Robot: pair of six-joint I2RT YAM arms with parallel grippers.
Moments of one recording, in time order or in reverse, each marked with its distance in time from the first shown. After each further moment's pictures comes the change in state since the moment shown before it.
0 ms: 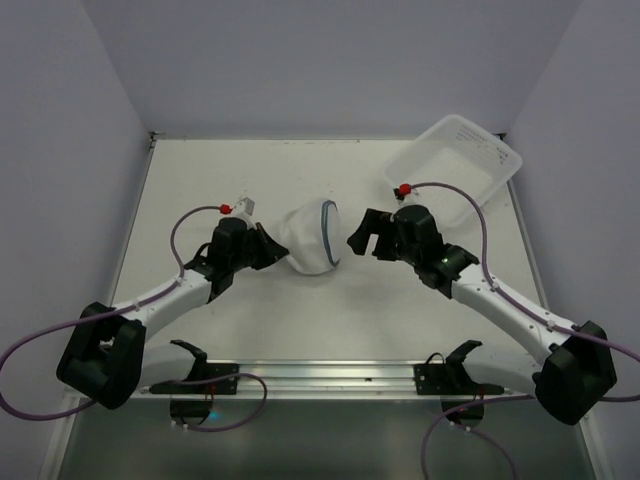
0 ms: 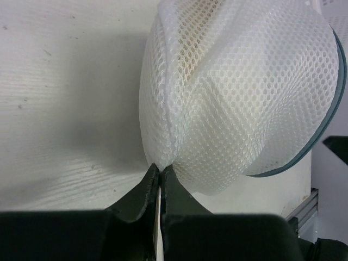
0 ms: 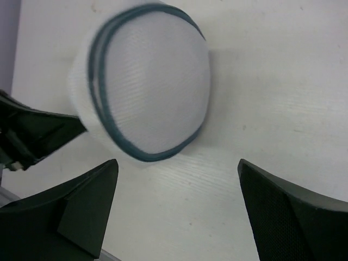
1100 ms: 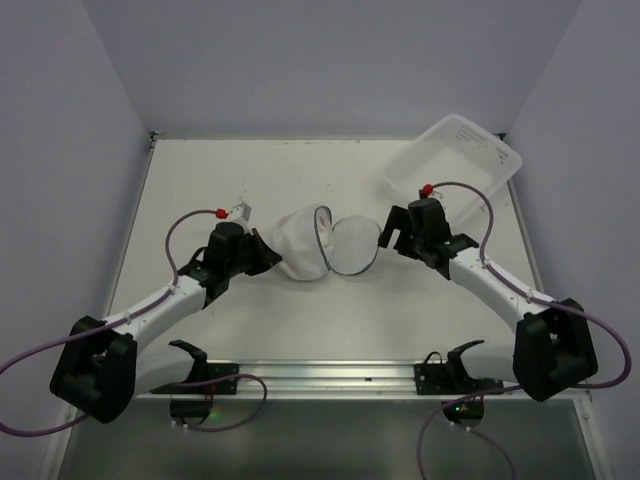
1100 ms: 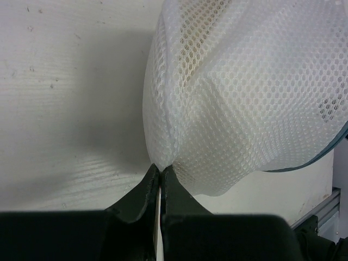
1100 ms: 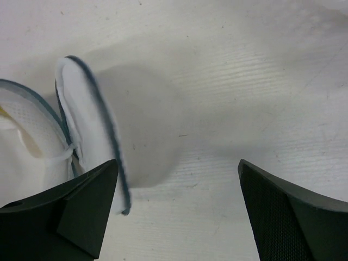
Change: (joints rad) left arm 0.000 -0.085 -0.017 -0.121 -0.043 0.052; right arm -0.200 0.169 0.015 -0.070 0.093 -0.005
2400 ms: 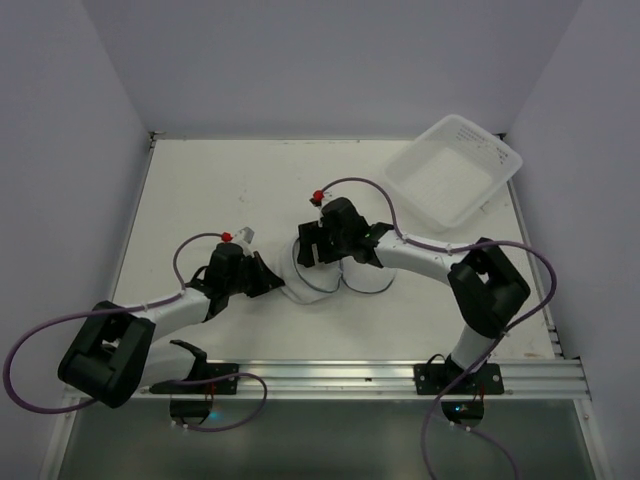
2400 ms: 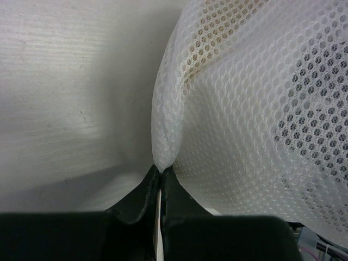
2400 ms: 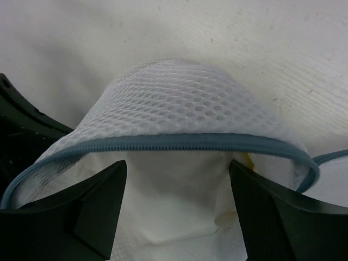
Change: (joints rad) left arm 0.024 0.085 -0.202 0.215 0.155 -0.037; right arm 0.393 0.400 0.318 0.142 -0.241 -0.196
